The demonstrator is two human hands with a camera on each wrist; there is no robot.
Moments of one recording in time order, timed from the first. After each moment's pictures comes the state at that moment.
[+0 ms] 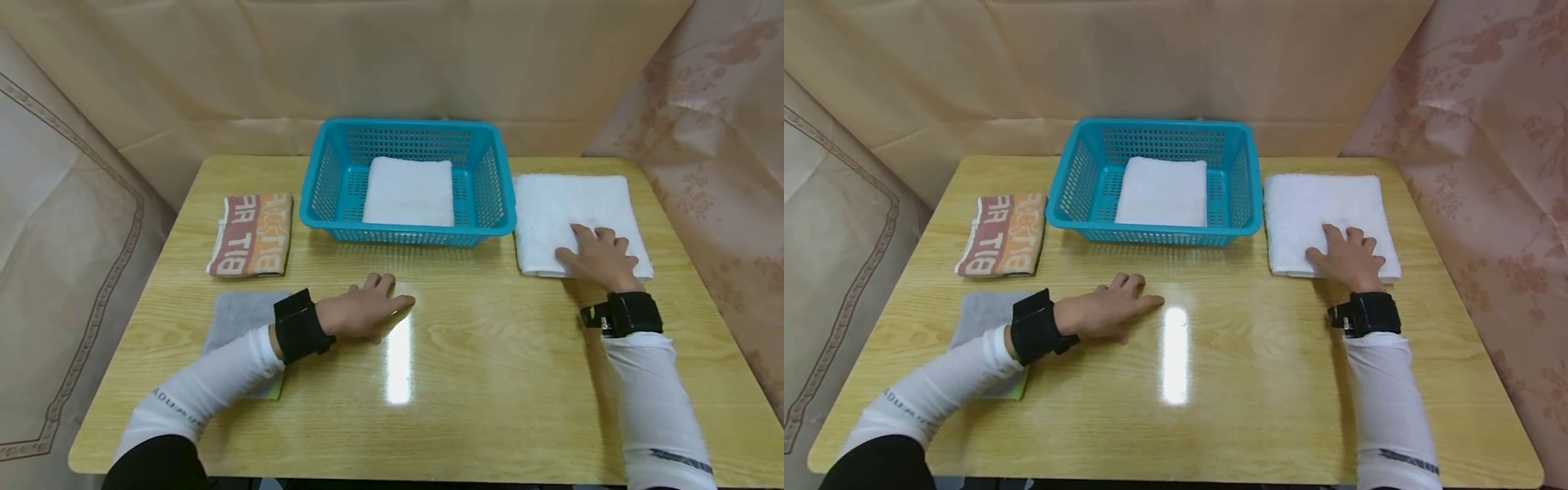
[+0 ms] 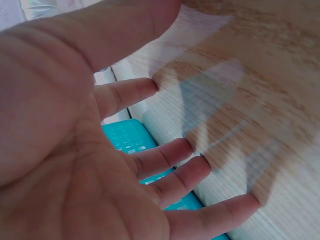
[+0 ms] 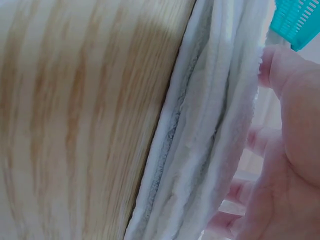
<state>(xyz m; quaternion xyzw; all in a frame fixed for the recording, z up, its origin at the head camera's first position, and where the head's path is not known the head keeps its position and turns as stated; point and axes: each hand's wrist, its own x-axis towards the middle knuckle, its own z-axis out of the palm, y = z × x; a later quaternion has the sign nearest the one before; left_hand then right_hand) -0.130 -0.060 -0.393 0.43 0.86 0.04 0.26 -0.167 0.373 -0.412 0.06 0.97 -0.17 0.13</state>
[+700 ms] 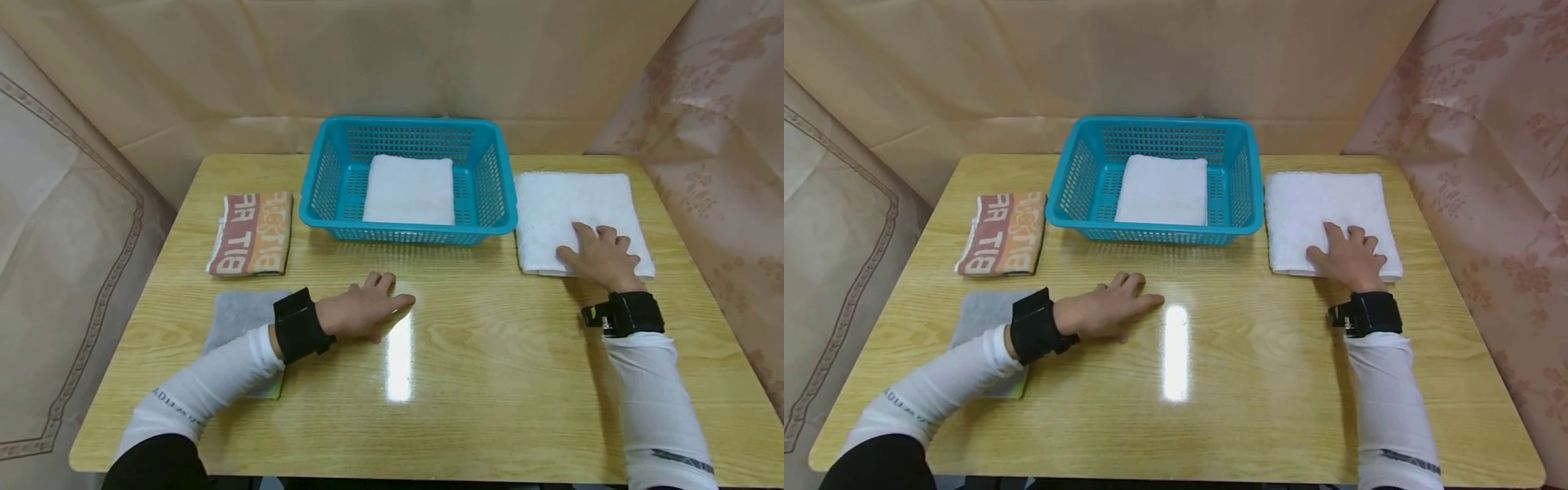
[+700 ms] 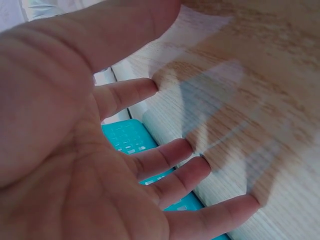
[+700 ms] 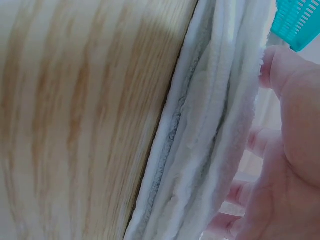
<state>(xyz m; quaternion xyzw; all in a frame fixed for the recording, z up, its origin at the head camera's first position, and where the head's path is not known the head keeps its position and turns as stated) -0.130 -0.061 -0.395 0.44 0.86 0.03 0.24 -0.166 0.372 -0.413 0.06 0.98 -0.17 0.13</state>
